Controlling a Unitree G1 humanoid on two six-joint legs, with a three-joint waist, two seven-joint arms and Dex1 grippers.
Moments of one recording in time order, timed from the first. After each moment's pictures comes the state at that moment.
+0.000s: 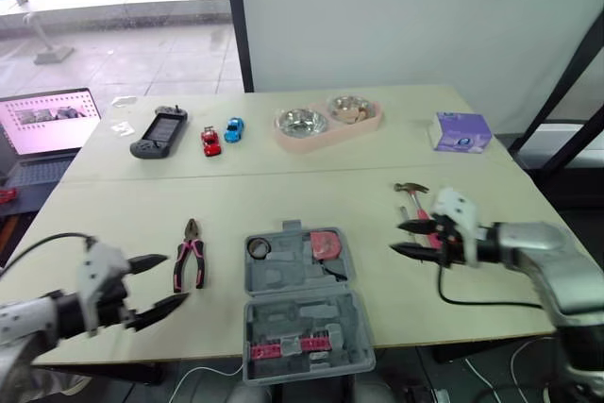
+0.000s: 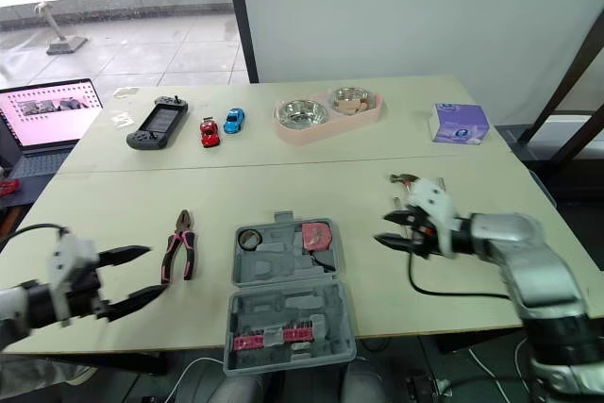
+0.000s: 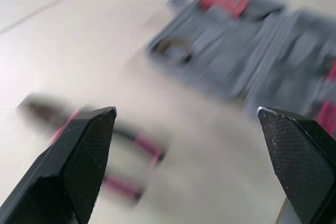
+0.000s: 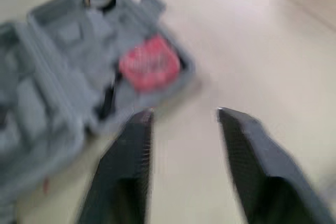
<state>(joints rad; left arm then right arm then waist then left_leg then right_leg) 0.36 0.84 0.46 -0.19 -0.49 0.22 -1.07 -0.17 -0.82 -0.17 -0.13 0.28 0.50 1.14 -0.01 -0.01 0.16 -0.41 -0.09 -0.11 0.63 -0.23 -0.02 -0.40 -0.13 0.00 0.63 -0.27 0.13</state>
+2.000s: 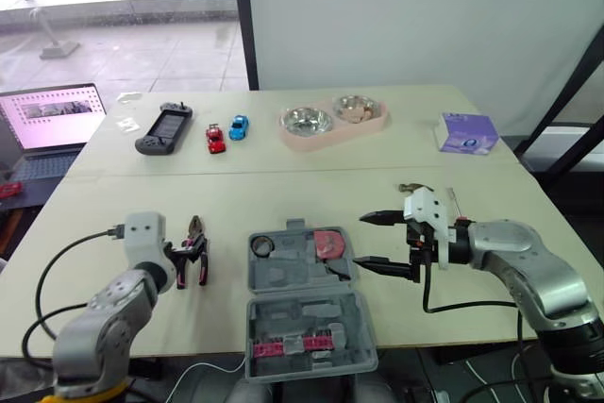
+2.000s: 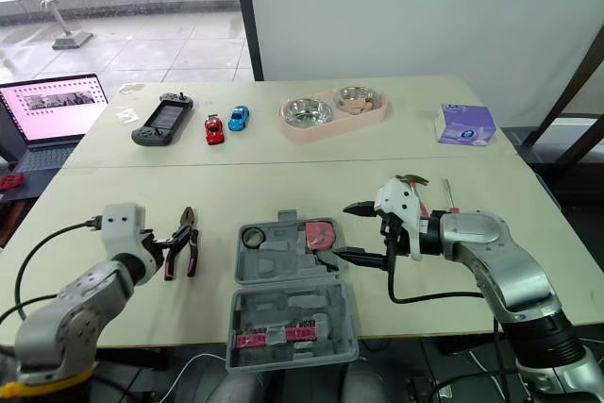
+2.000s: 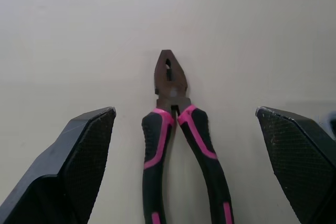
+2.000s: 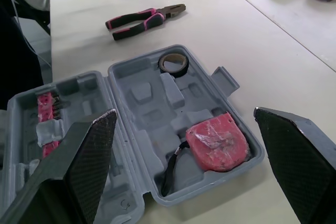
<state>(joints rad) -0.07 0.31 0.31 -0.46 -0.43 1.02 0.00 -0.27 -0.76 0.04 -0.28 0.45 0.48 1.07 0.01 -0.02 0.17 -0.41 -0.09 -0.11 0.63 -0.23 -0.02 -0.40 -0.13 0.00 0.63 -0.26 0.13</state>
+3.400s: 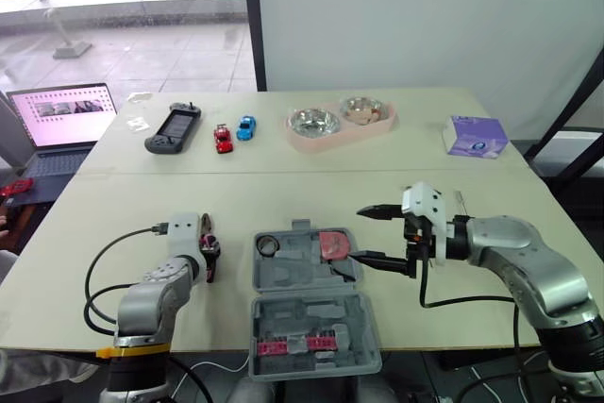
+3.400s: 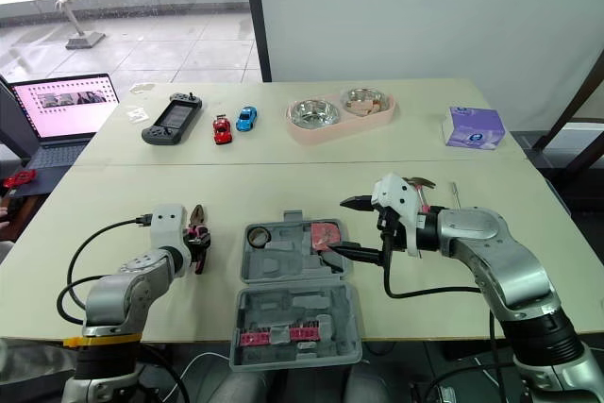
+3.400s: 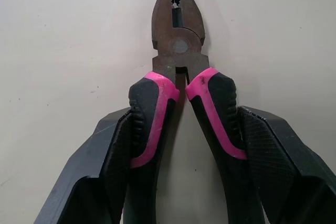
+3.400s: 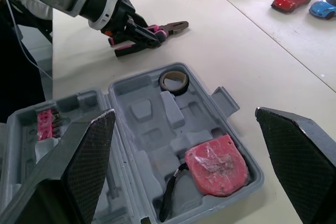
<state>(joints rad) -0.21 0.24 0.17 -0.16 -0.21 0.99 -0.01 -0.30 -0.76 0.03 -0.31 0.47 0.52 1.03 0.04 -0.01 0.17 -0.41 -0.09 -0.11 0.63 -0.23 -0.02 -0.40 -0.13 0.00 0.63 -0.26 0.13</state>
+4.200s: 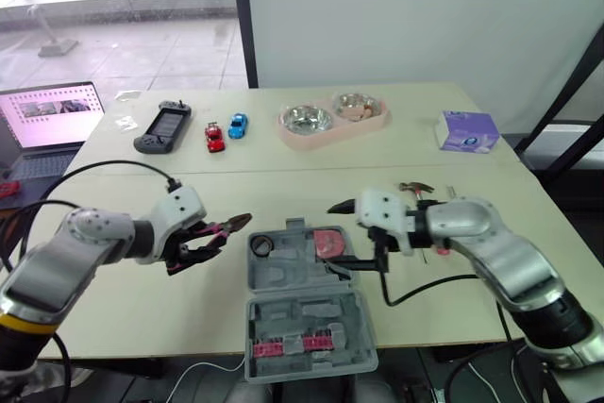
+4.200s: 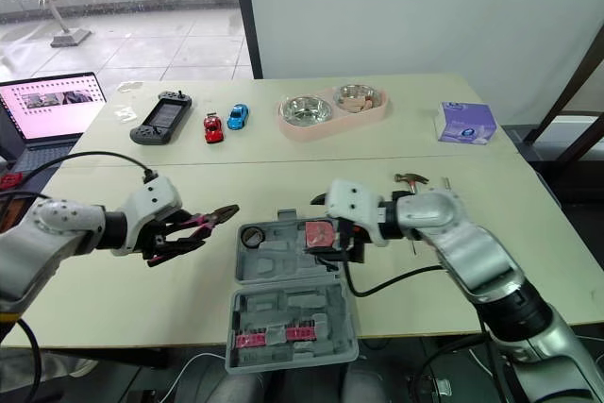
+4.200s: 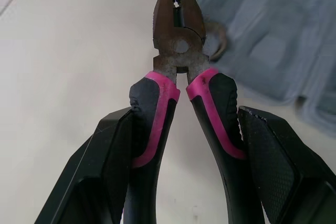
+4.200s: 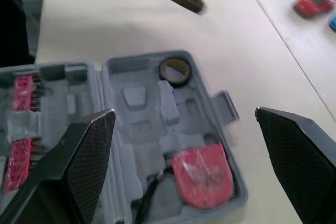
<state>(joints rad) -0.36 1.01 -0.11 -0.31 -0.35 0.74 -1.00 -0.55 -0.72 0.34 -0.39 0.23 0.55 1.01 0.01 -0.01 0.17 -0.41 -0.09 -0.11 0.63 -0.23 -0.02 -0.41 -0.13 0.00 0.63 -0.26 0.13</state>
